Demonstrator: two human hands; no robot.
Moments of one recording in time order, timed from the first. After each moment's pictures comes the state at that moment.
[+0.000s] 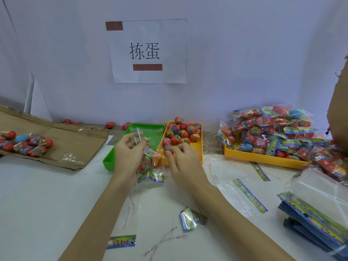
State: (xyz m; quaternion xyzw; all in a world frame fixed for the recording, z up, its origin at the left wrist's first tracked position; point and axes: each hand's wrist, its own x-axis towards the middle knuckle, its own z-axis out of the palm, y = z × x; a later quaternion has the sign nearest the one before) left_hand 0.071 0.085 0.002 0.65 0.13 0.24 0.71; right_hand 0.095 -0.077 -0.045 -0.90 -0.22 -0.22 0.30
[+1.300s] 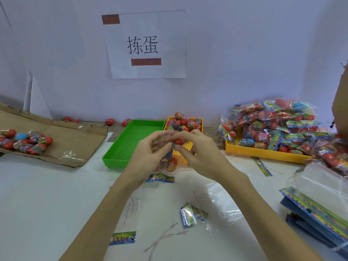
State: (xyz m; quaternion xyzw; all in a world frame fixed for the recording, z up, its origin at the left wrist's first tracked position) left_hand 0.058 0.065 0.002 0.76 -0.12 0.11 0.64; right_hand 0.094 -0.123 0.003 -0.87 -0.30 -0.16 0.34
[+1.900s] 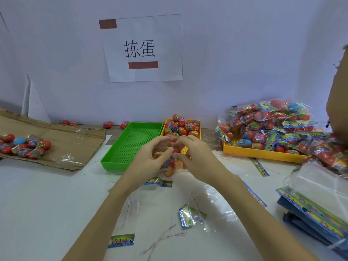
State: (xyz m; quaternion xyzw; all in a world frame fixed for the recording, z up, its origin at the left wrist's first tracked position) left_hand 0.058 0.065 0.001 0.80 -0.15 0.09 0.58; right_hand 0.095 -0.118 -0.004 -0.89 -0.28 -0.13 0.33
